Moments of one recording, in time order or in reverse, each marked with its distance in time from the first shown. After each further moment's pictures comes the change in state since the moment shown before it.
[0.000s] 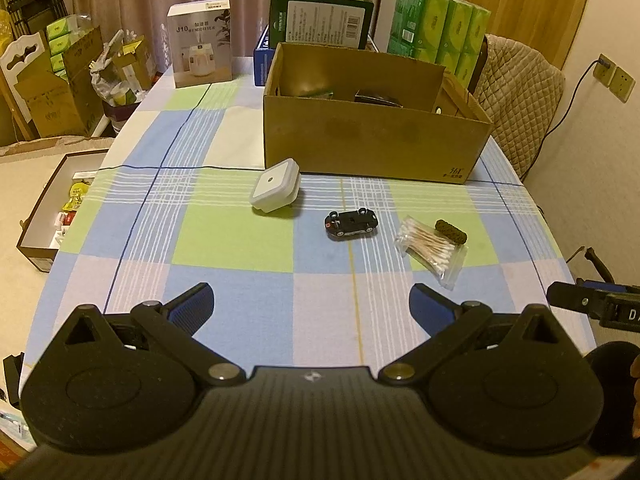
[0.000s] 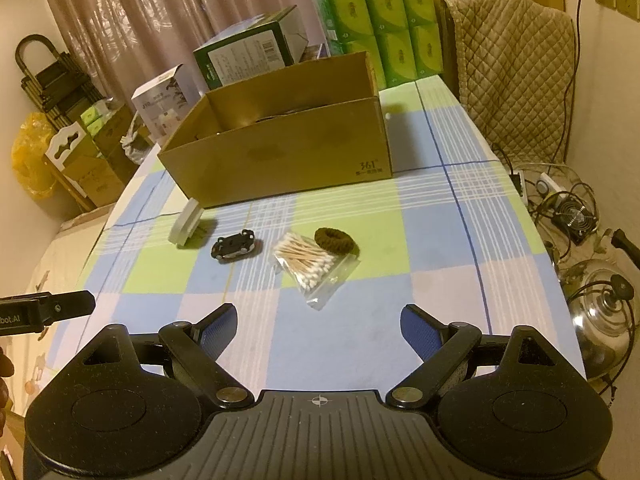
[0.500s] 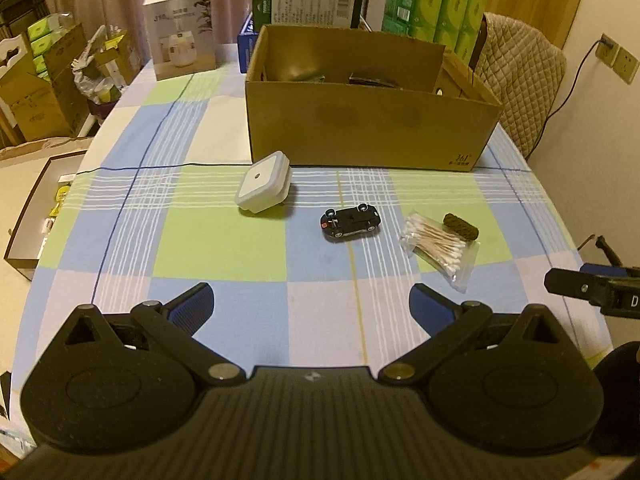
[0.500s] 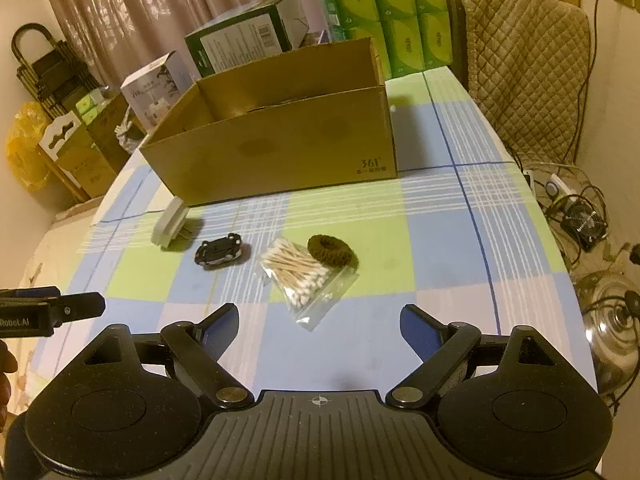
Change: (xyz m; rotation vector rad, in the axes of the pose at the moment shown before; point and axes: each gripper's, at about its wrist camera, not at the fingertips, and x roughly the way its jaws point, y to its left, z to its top) left arm 0.046 -0.004 0.016 0.044 0.048 -0.007; right arm 0.046 -0.009 0.020 -0.023 0.033 -0.002
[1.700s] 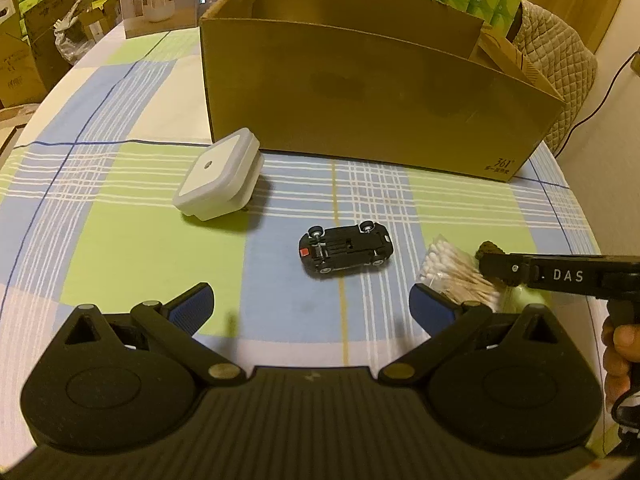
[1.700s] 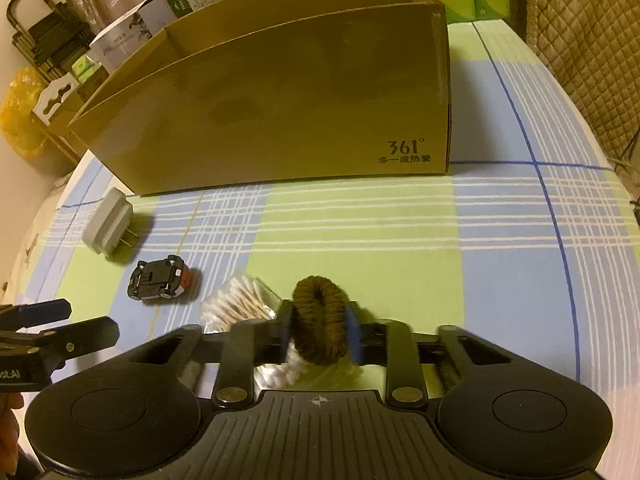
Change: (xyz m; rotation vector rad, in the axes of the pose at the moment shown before) left arm 0.122 -0.009 0.025 -0.084 0.050 -0.032; right arm 0.146 -0.032 0.050 -0.054 0.132 0.055
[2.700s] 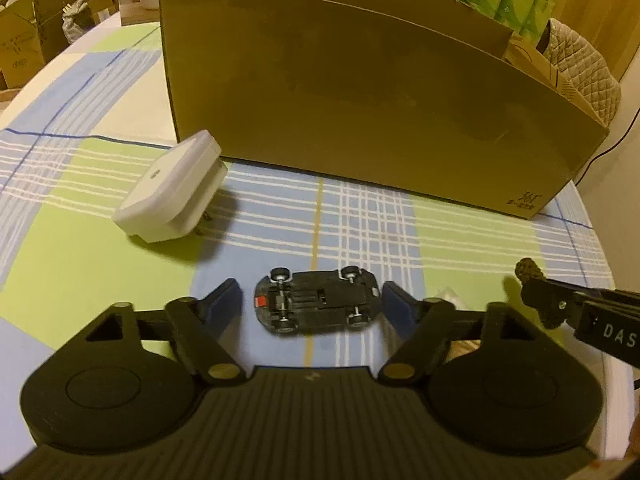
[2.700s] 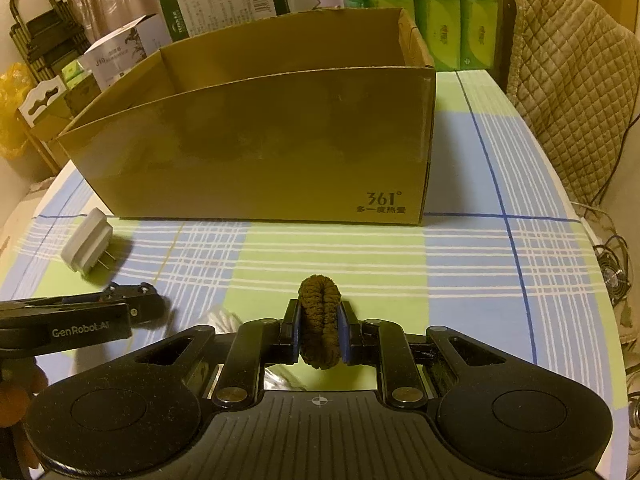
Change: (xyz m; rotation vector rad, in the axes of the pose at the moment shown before) left arm 0.055 -0.018 0.015 -0.081 -0.036 0.024; right arm -0.007 0.009 0.006 -0.061 -0.107 -0.108
